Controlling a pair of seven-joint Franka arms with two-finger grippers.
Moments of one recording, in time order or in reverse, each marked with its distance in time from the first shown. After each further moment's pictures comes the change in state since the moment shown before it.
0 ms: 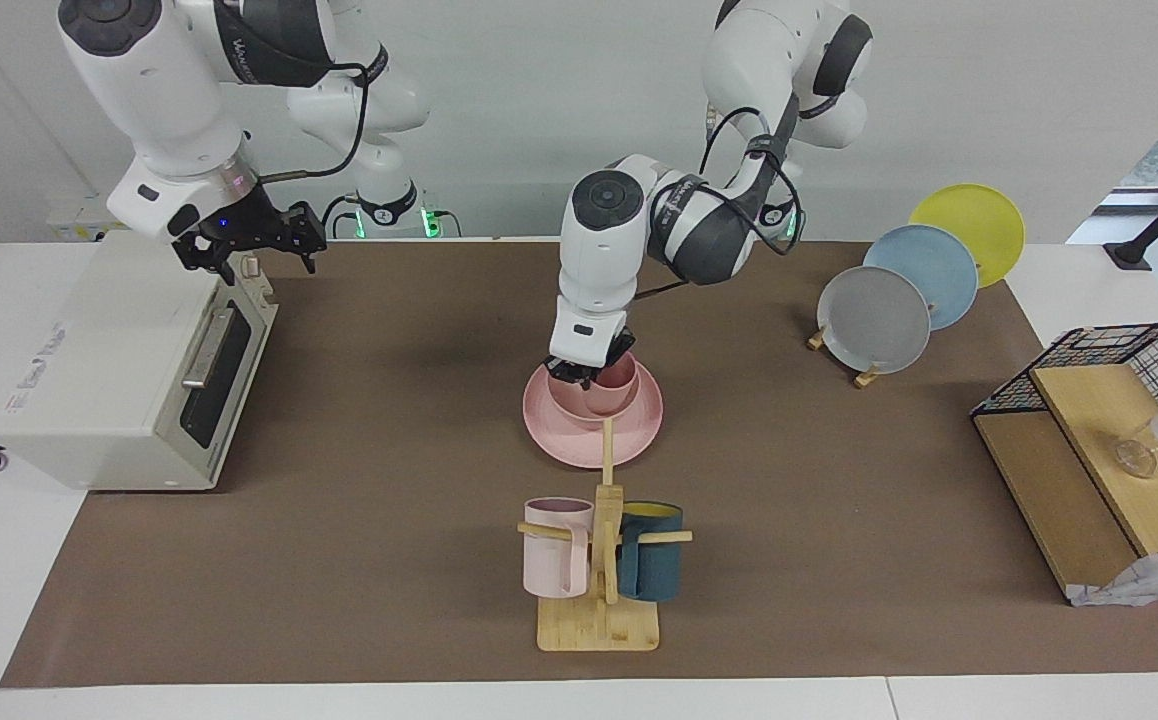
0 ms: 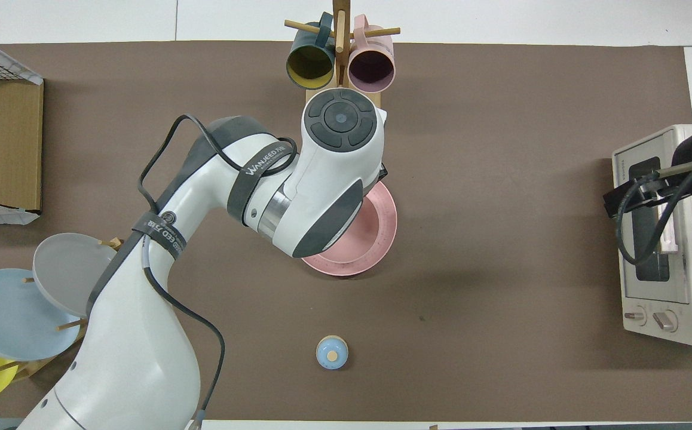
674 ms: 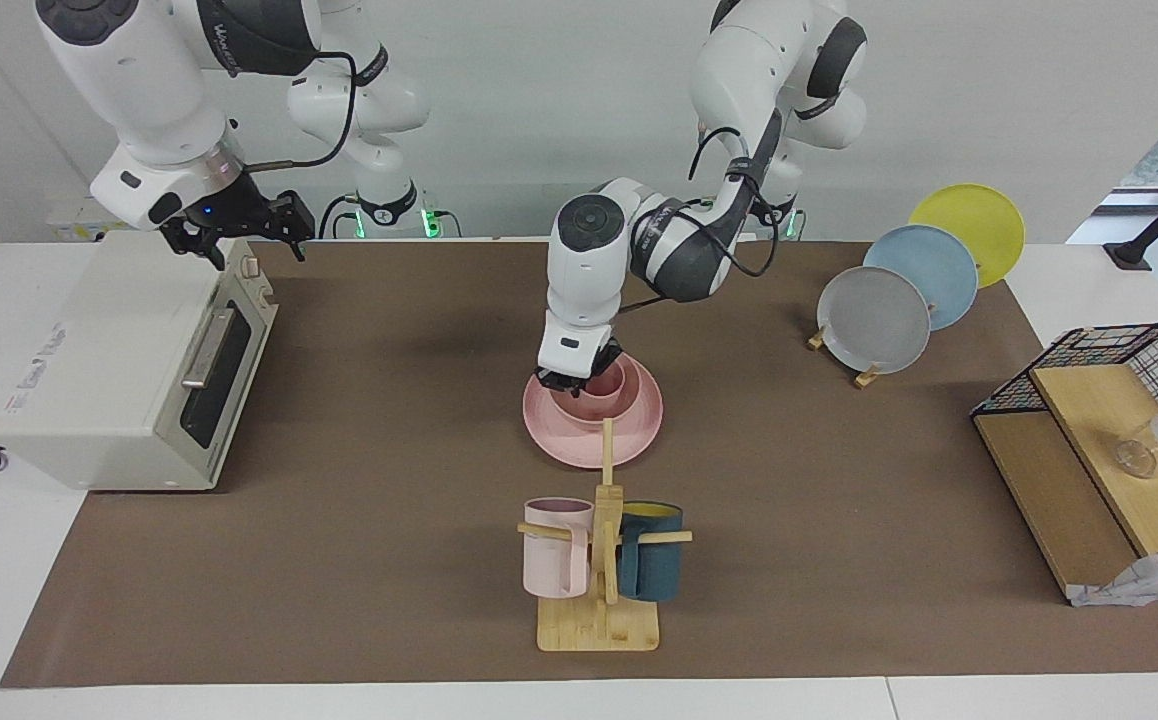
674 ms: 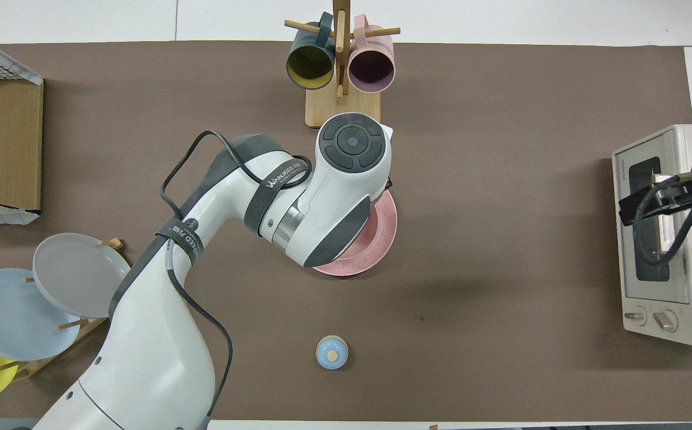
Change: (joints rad) left arm -0.016 0.002 0.000 -0.071 0.004 0.081 -0.009; right arm -0.015 -0.014 -0.008 -0.003 0.000 -0.025 0.024
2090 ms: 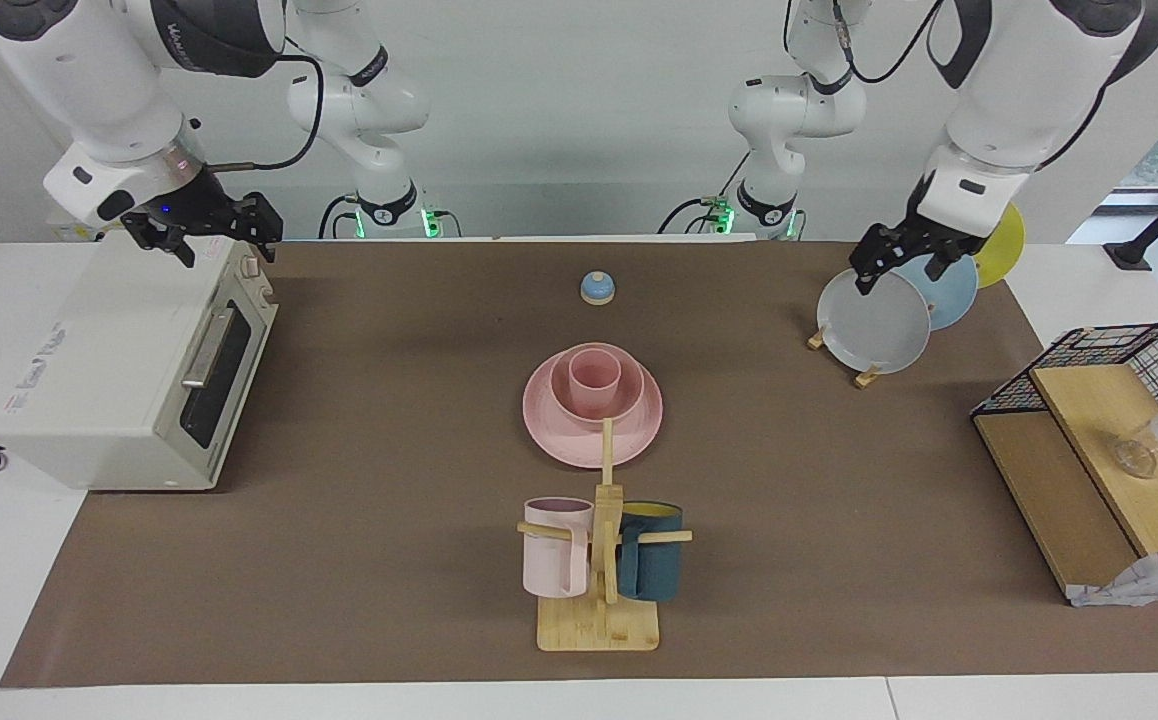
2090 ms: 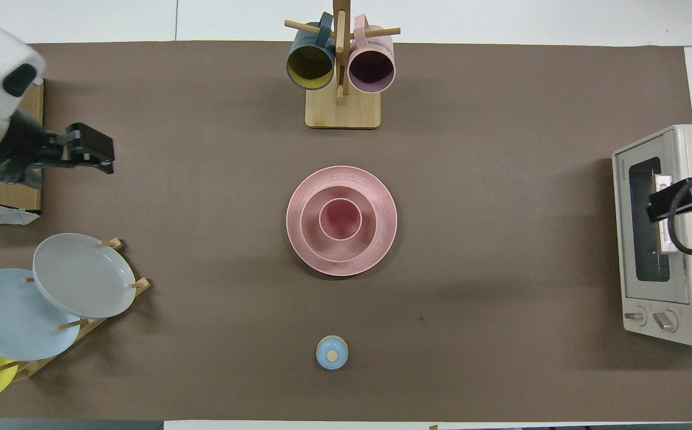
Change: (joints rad) left arm 0.588 -0.499 0.036 -0.107 0.009 -0.454 0.910; right arm -0.051 0.000 -0.014 0.004 0.000 0.001 0.004
